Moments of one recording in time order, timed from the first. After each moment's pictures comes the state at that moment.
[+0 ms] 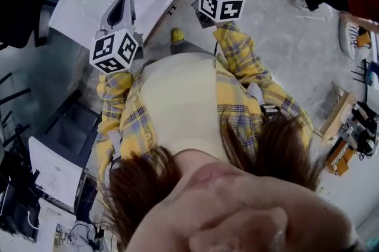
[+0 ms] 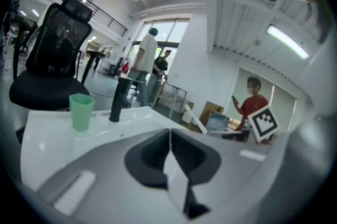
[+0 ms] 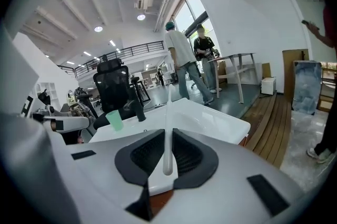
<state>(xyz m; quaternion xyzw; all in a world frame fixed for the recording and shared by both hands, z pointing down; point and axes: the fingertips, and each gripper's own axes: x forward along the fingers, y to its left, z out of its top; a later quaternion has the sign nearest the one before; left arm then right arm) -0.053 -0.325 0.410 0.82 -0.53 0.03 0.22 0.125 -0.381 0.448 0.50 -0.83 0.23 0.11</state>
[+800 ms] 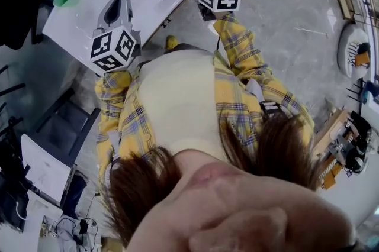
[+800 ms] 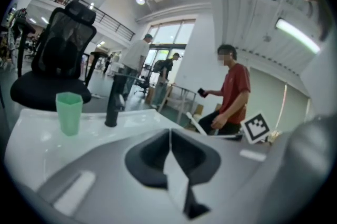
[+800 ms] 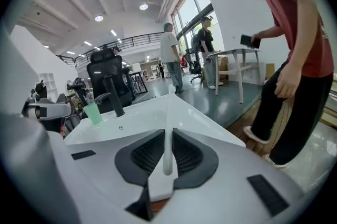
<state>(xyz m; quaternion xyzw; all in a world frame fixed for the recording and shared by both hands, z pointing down) -0.027 -0.388 0.420 0.78 -0.58 0.02 0.22 0.172 -0.476 0.486 0.49 -0.83 0.23 0.17</state>
